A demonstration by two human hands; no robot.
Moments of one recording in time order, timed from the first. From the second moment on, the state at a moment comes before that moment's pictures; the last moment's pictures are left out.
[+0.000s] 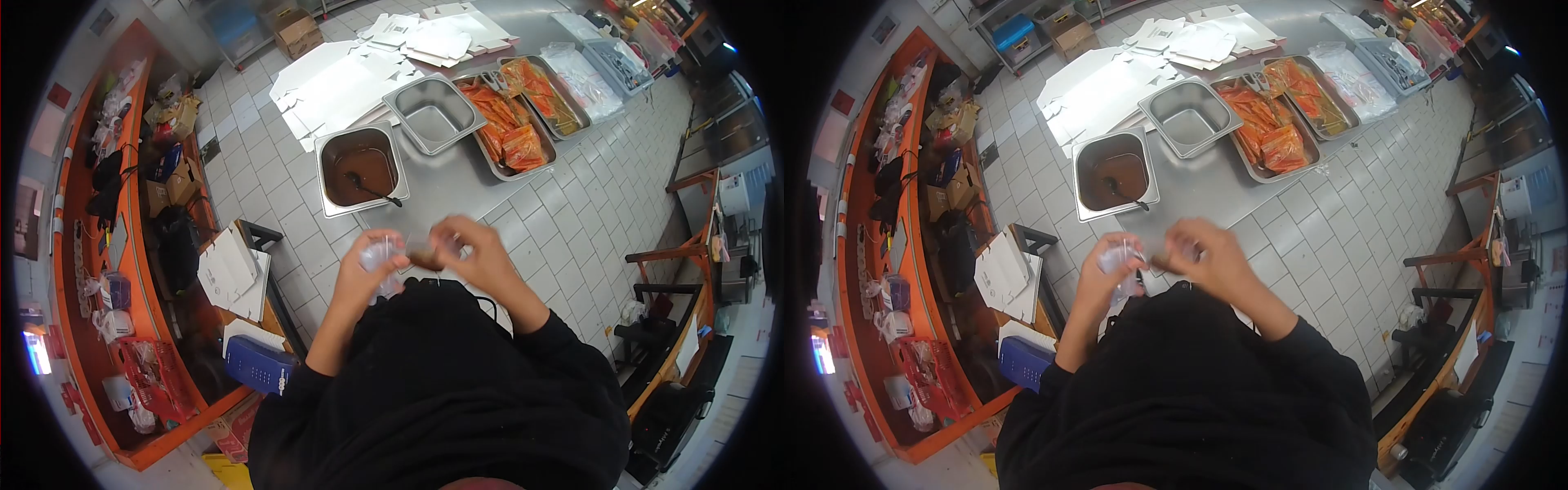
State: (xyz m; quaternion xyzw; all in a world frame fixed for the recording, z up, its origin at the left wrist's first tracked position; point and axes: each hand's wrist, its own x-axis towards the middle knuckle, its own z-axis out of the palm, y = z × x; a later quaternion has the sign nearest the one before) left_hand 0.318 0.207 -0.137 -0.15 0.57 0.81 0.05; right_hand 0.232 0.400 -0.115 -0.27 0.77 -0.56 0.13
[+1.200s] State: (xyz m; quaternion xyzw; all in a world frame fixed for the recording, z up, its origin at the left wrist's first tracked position) left_hand 0.324 0.202 -0.120 -0.10 0.69 0.71 0.06; right_hand 0.258 0.382 -0.102 -0.35 0.80 -0.47 -0.09
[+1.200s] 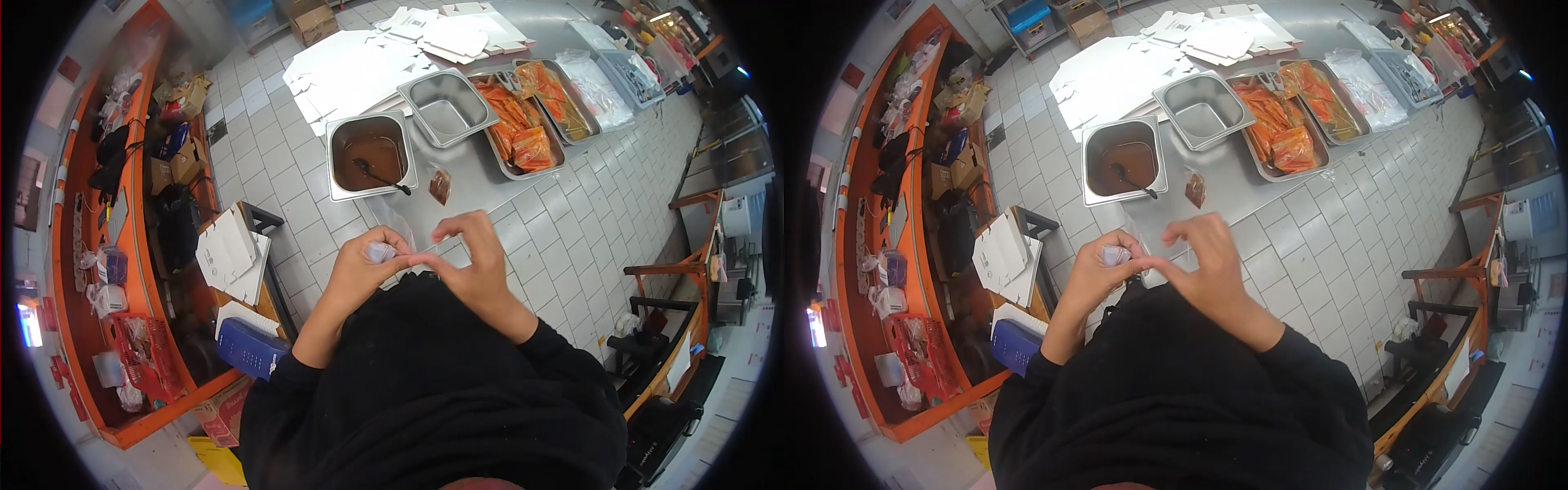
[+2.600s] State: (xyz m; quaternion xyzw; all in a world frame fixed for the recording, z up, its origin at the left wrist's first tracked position) left_hand 0.351 0.170 -0.123 0.02 0.88 0.46 0.04; right_hand 0.255 0.363 -0.129 -0.60 0.74 -0.31 0.04
